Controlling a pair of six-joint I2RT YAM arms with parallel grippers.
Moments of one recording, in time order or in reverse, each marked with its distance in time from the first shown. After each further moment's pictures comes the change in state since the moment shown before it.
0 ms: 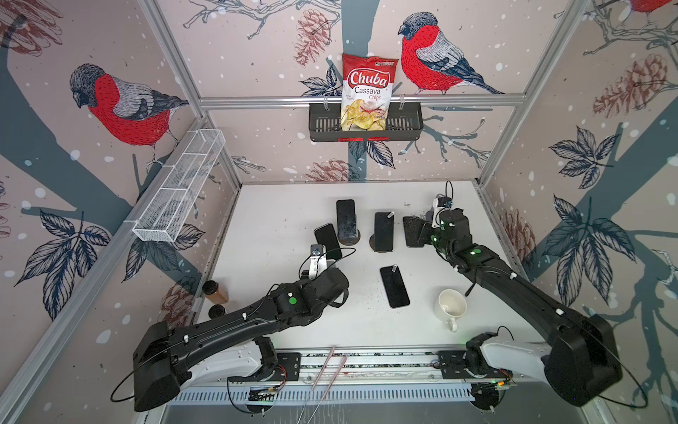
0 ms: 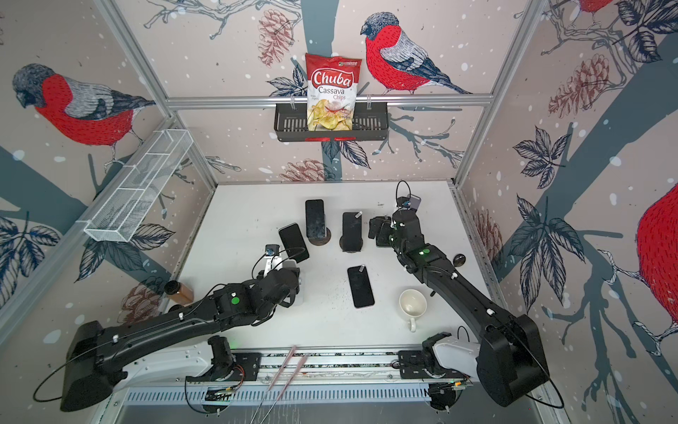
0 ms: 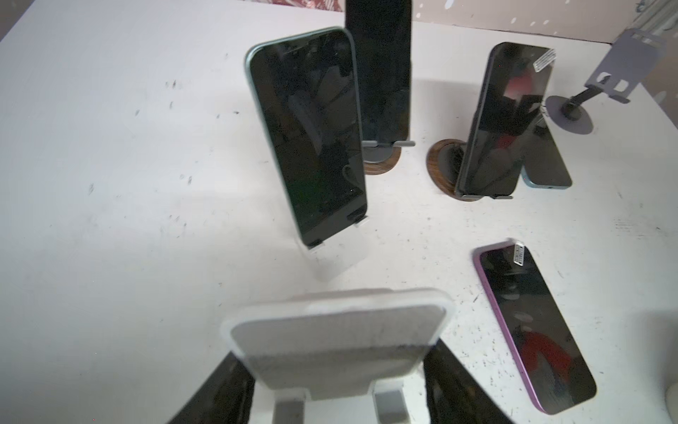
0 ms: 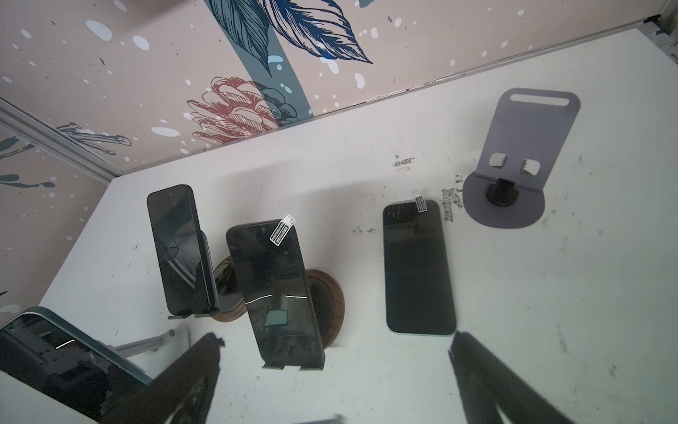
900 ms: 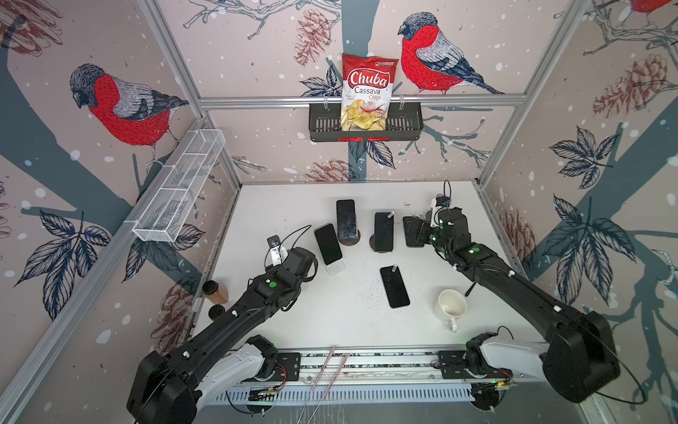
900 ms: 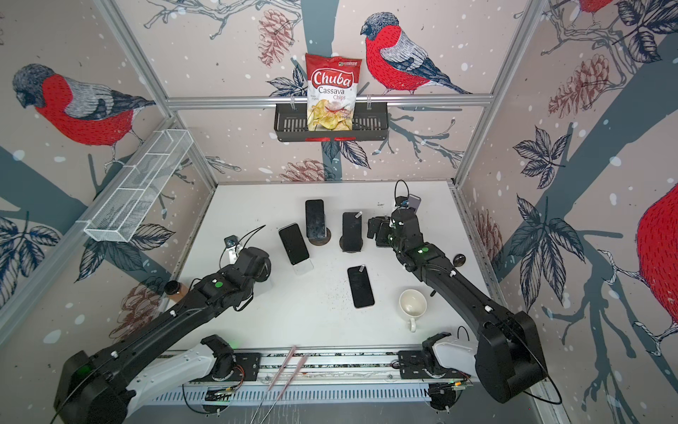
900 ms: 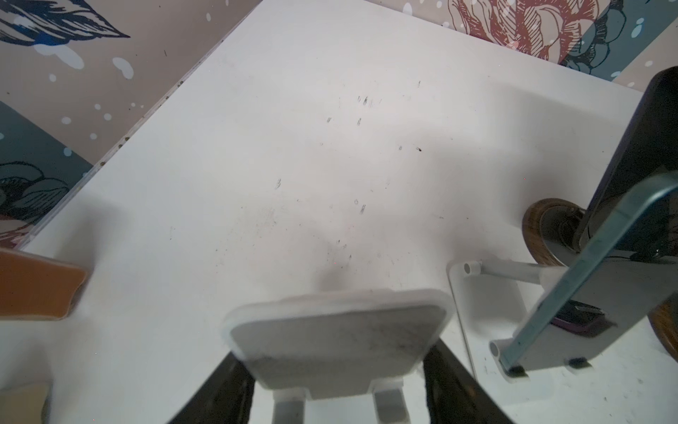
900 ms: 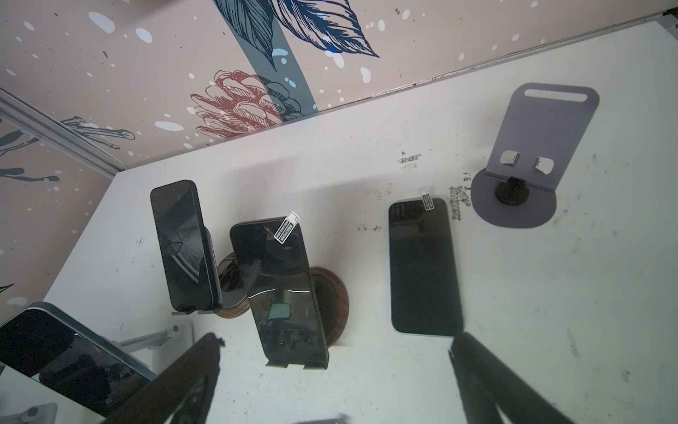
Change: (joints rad) left arm 0.502 -0.026 -0.066 0.032 0.026 0.080; right arm 0.001 0.018 0.014 -0.002 -0.022 -0.003
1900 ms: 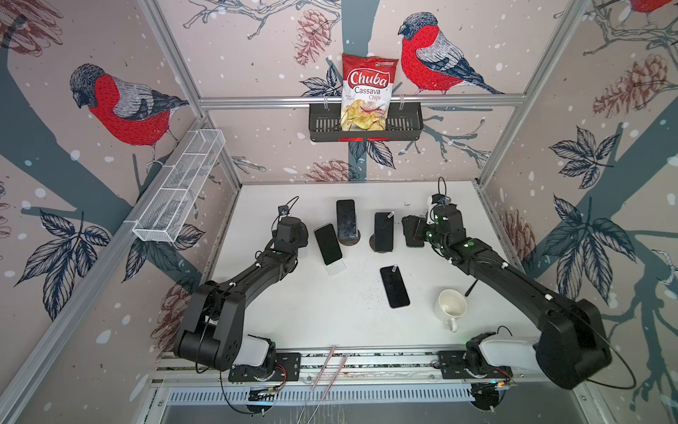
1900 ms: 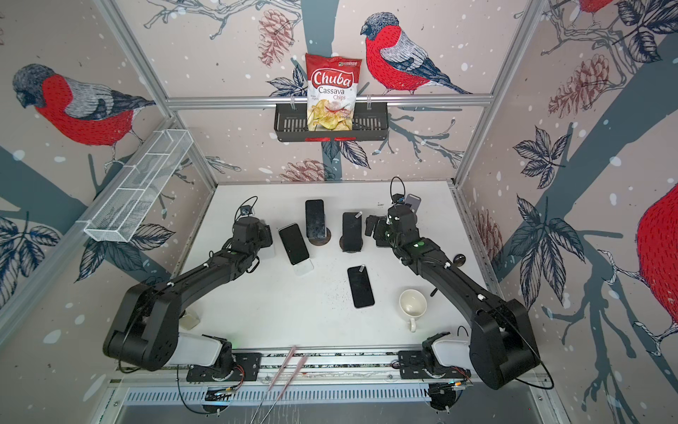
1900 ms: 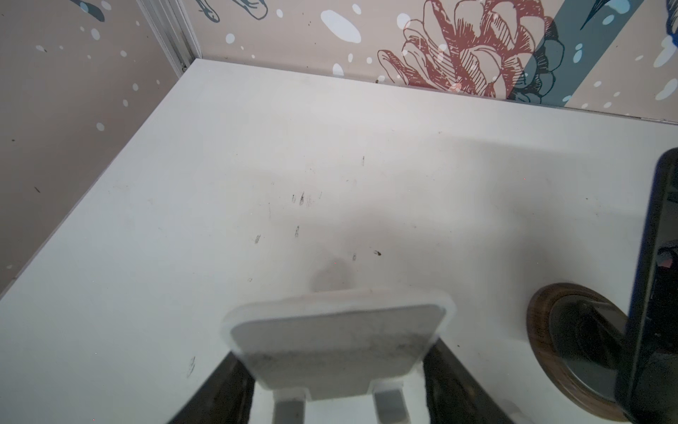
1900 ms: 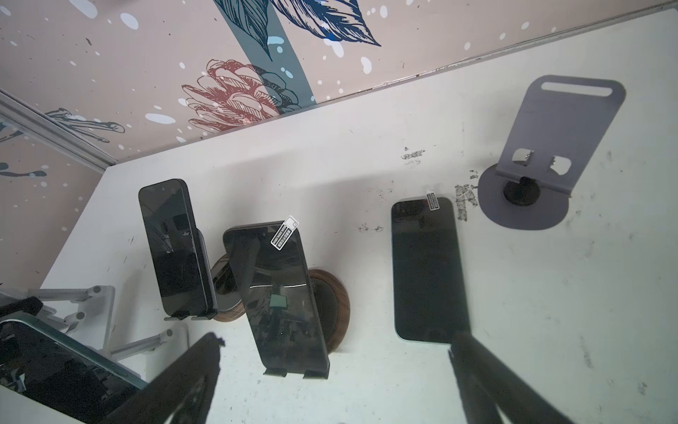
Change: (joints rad) left arm 0.299 0.441 0.082 0.662 0.304 0.502; right arm 0.002 0.073 0.046 -0.007 -0.003 0.000
